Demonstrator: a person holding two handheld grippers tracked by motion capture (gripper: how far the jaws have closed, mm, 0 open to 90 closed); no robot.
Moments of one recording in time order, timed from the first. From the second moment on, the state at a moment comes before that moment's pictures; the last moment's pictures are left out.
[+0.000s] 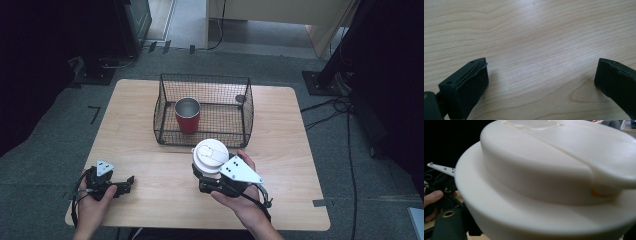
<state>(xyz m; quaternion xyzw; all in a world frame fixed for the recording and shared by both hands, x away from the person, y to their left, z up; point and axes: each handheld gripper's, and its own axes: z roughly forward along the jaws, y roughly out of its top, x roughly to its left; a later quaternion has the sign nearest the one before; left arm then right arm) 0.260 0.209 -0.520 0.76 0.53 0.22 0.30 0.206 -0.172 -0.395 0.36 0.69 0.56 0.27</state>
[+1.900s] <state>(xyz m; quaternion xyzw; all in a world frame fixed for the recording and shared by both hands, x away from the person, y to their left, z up) 0.260 0.209 -0.520 0.76 0.53 0.22 0.30 0.300 -0.203 -0.348 0.42 0.62 0.56 0.36</state>
